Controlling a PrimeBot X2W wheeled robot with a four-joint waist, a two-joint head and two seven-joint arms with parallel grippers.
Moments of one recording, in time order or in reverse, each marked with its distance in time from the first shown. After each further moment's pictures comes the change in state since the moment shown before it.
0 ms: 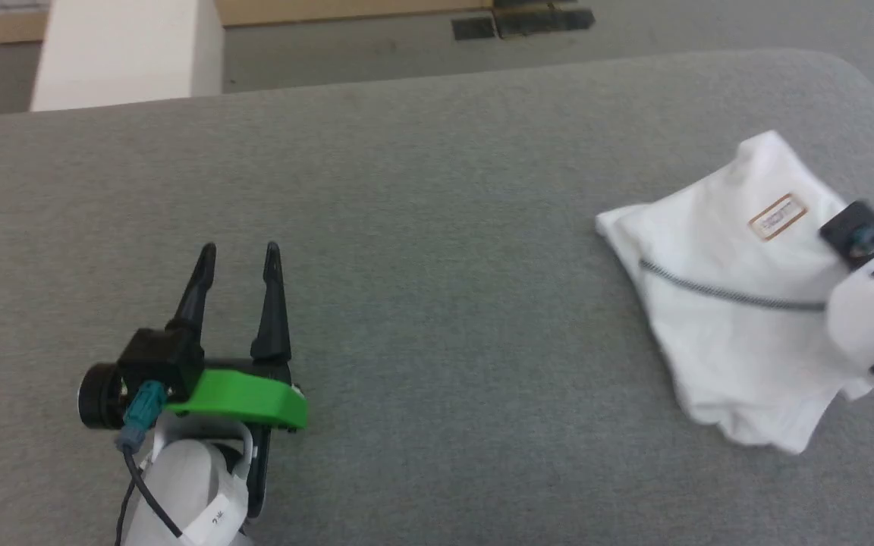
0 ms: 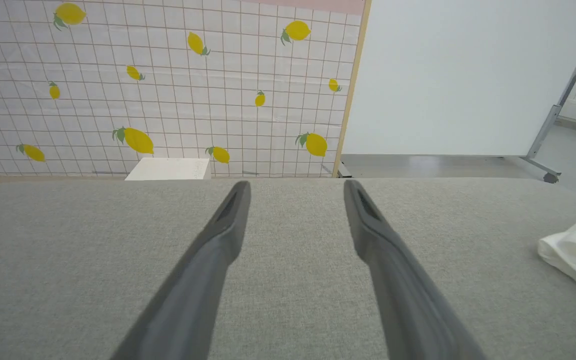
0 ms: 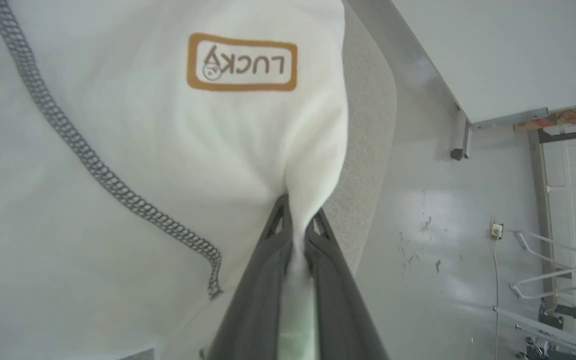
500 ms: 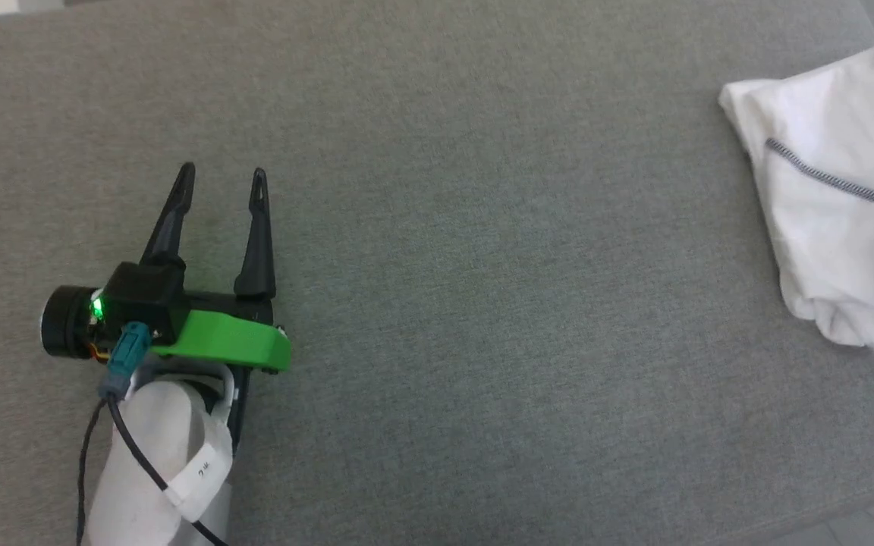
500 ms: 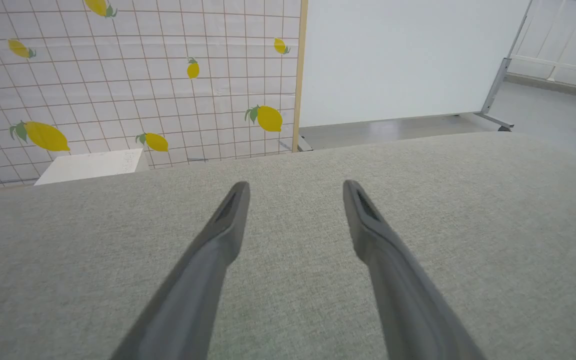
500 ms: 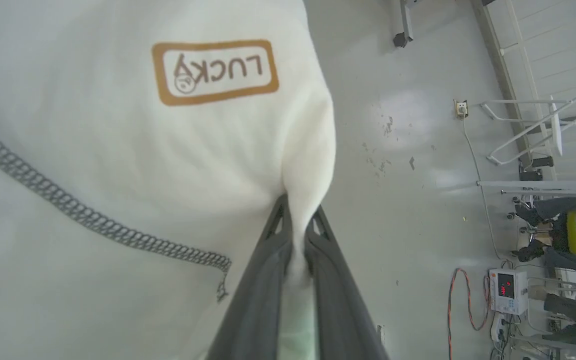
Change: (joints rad) left arm -0.122 0.059 -0.021 -0.042 0.063 0.000 0.028; right arm -0.189 0.093 -0.329 0.402 -0.135 0.000 -0.247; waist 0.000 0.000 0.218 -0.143
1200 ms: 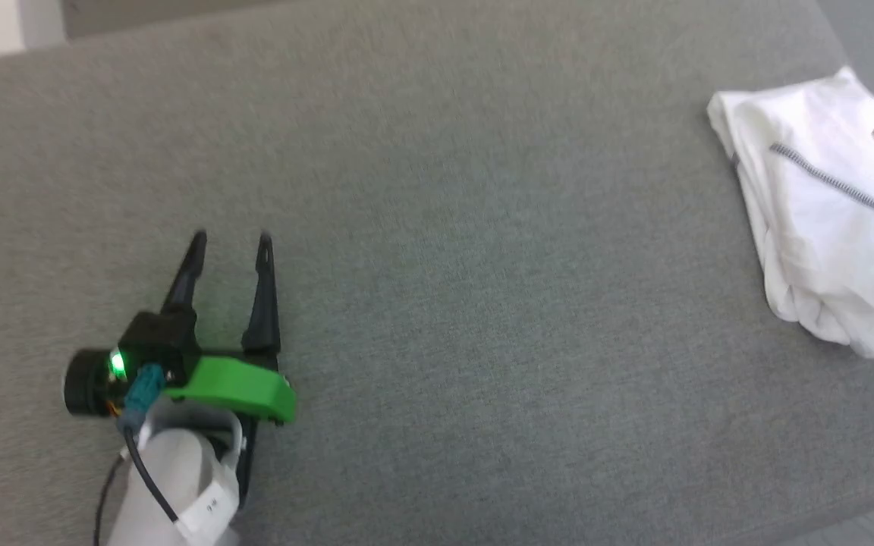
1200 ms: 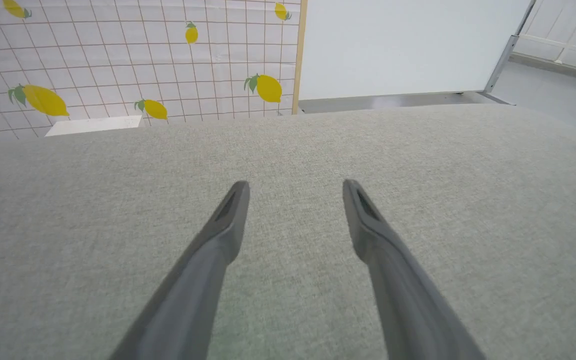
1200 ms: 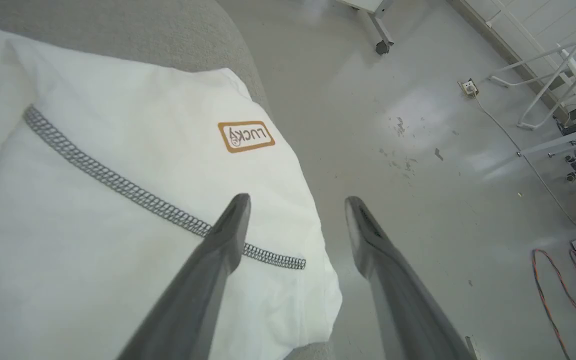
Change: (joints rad) left arm 0.082 -0.005 -0.007 0.059 -0.033 0.025 -0.003; right arm 0.010 0.184 -0.282 0.190 -0.048 0.000 -0.300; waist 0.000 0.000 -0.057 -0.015
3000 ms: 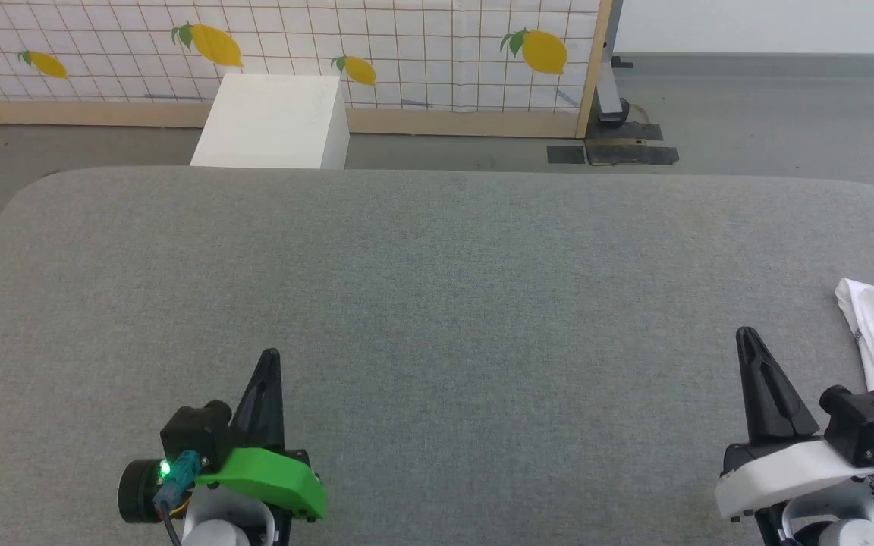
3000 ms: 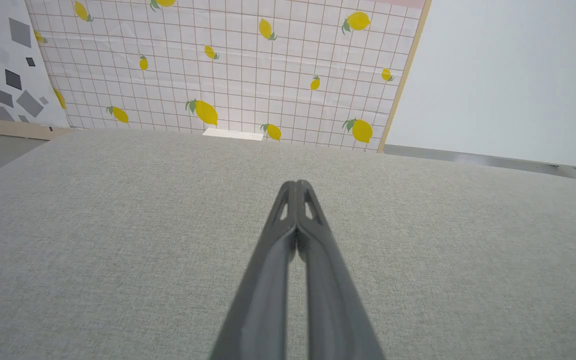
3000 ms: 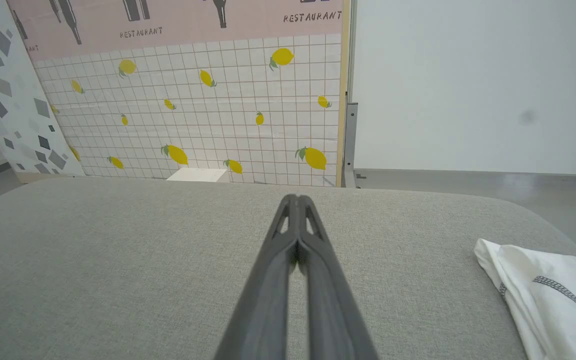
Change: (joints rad) left arm 0.170 -0.051 -0.028 0.098 -0.093 0.008 -0.019; right arm 0.685 0.368 0.140 -0.780 0.186 0.000 -0.140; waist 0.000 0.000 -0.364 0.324
